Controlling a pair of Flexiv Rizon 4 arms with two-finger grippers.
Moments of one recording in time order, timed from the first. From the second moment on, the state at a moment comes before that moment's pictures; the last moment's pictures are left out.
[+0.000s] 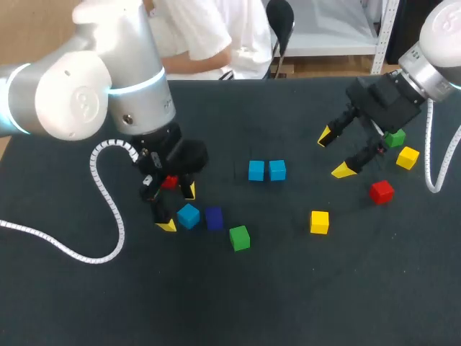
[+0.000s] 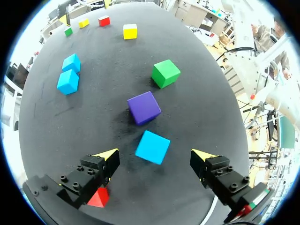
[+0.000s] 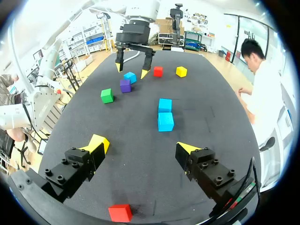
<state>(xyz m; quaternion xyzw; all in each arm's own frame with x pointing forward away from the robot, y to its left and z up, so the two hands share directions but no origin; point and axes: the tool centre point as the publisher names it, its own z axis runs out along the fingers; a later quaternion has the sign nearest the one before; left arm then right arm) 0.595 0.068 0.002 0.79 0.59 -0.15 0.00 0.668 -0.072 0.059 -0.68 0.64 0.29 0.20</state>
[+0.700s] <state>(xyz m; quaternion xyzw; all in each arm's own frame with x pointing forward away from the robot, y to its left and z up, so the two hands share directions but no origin) 0.607 0.064 0.001 0.80 0.59 -0.14 0.01 0.668 -0.072 0.059 -0.68 0.64 0.29 0.20</state>
